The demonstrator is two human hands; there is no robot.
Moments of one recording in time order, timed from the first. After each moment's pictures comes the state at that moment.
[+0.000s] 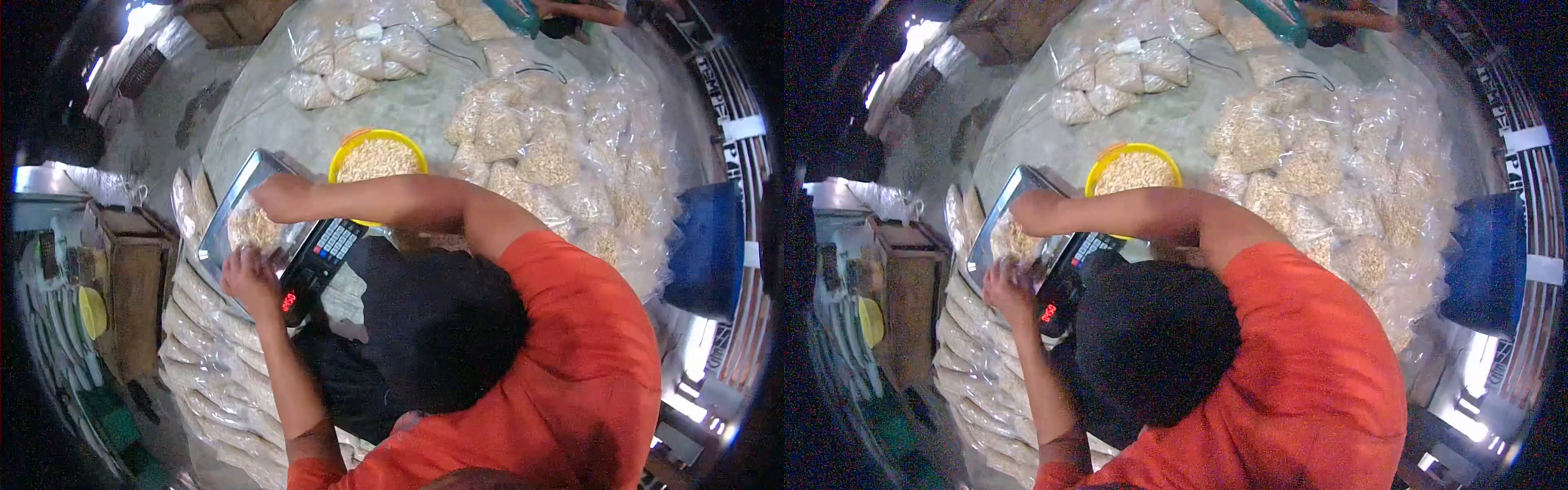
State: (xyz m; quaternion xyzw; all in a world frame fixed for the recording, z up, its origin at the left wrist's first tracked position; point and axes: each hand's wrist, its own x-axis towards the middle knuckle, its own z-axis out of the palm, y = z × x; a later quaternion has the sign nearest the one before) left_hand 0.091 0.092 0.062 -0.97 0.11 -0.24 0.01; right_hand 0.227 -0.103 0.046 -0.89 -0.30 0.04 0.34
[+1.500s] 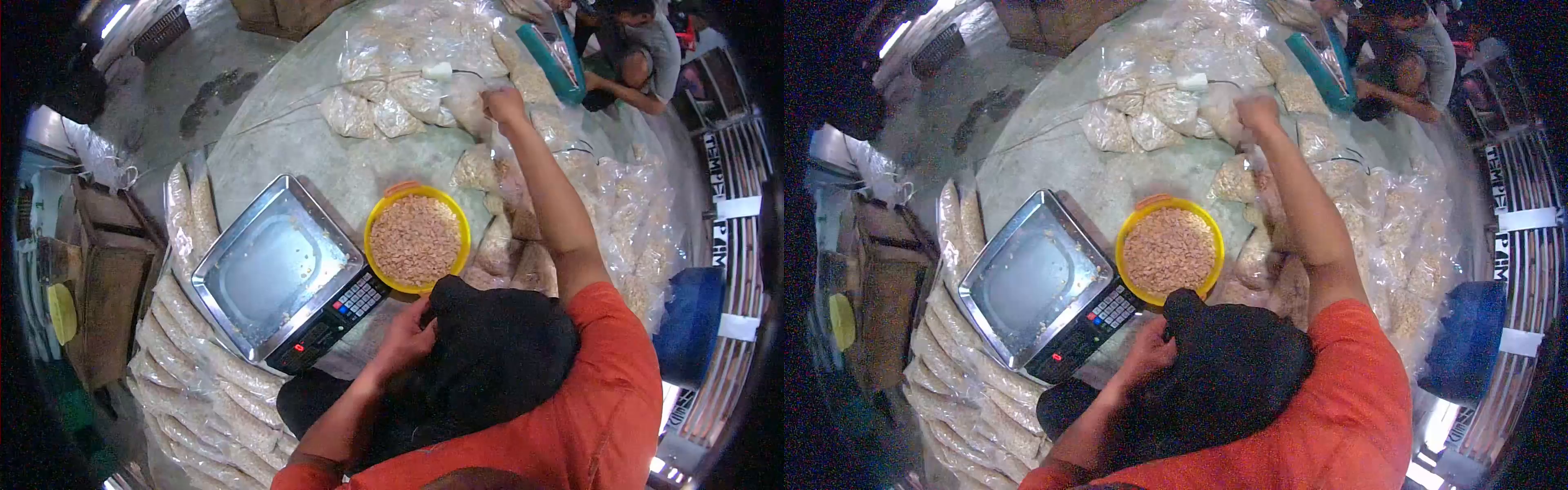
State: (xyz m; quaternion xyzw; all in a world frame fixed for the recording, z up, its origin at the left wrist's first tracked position) left_hand 0.052 -0.089 0.038 -0.60 0.06 0.34 -0.73; right_hand 0.398 -0.501 0.022 -0.88 0.24 -0.03 0.41
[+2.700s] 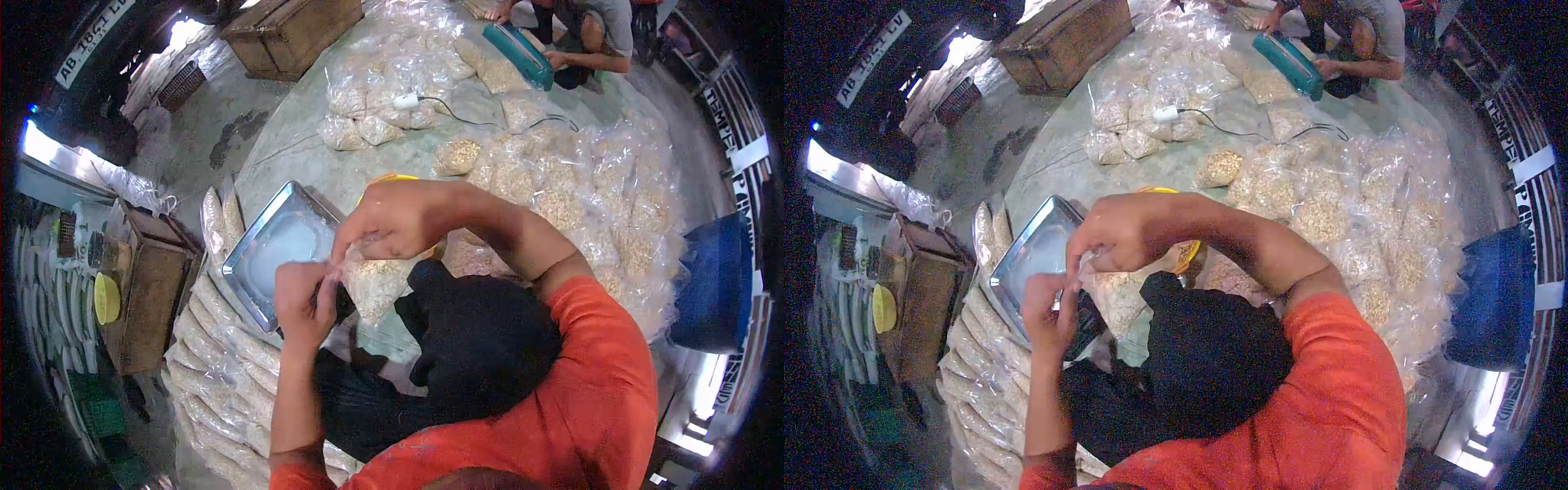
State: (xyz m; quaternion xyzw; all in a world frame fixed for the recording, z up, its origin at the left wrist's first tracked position) left_hand 0.060 -0.003 0.181 -0.87 0.28 -0.14 -0.39; right_hand 0.131 -0.272 0.258 -0.75 -0.48 0.16 0.43
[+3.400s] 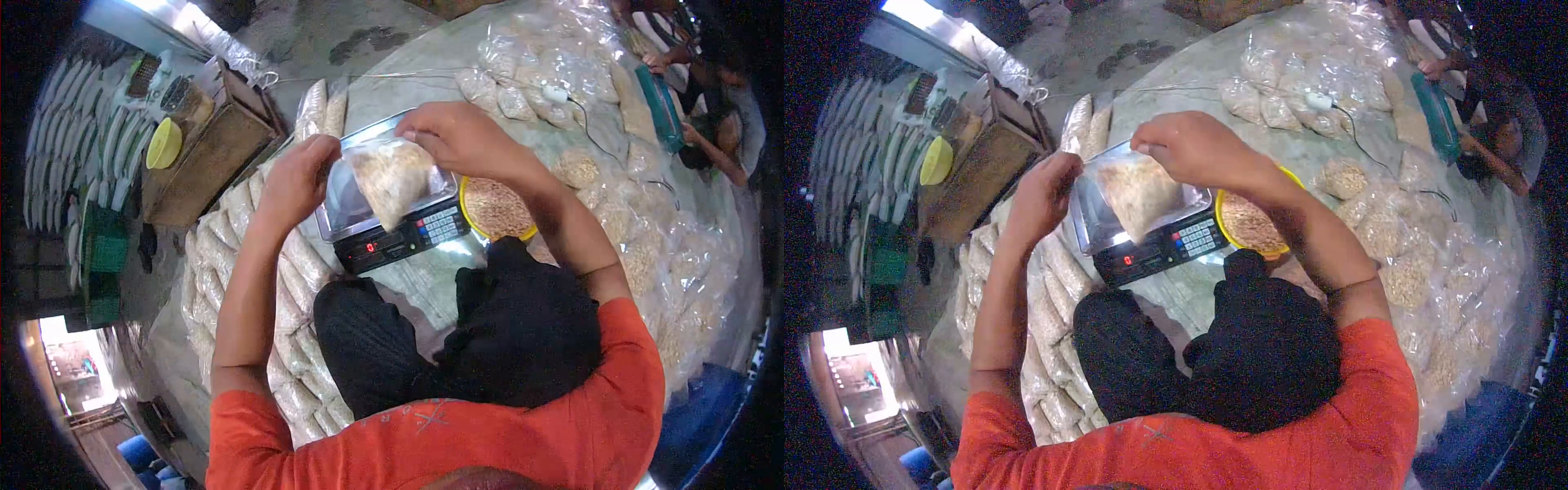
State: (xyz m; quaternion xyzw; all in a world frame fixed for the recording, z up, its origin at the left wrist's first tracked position) left_hand 0.124 0.123 0.243 -0.96 0.20 -0.08 -0.19; right_hand 0.210 -0.165 0.206 -0.81 -0.45 -0.02 0.38
